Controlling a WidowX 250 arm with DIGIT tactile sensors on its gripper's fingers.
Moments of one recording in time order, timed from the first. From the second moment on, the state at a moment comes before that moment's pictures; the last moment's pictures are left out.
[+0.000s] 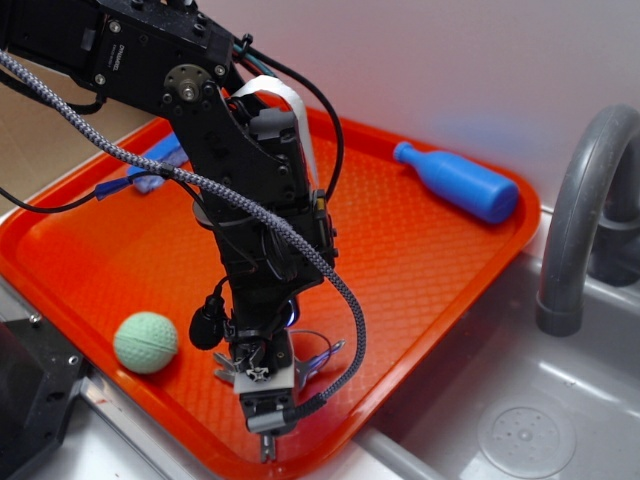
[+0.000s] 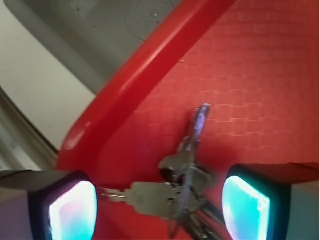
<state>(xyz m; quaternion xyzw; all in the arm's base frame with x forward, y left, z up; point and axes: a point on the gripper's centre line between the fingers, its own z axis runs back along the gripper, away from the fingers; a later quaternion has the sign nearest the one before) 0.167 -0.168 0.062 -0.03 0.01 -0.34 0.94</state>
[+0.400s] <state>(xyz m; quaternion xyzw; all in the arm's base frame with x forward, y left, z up) 0.169 -0.167 0.044 -0.04 0.03 -0.34 0.94</state>
